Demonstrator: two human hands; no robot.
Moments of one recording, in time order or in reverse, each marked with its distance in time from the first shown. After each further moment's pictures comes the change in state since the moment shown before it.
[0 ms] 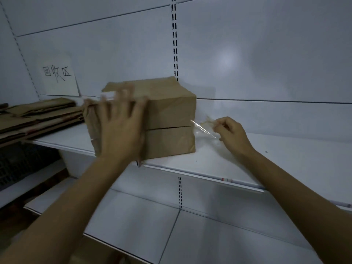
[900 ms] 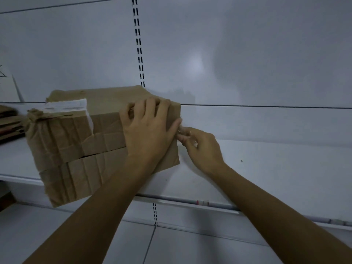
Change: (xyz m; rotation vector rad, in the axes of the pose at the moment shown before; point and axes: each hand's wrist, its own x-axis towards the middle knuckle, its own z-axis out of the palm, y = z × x) left_hand 0.048 0.106 0.063 -0.103 0.212 0.052; right_hand 0.004 0.008 0.007 -0.357 0.057 -0.230
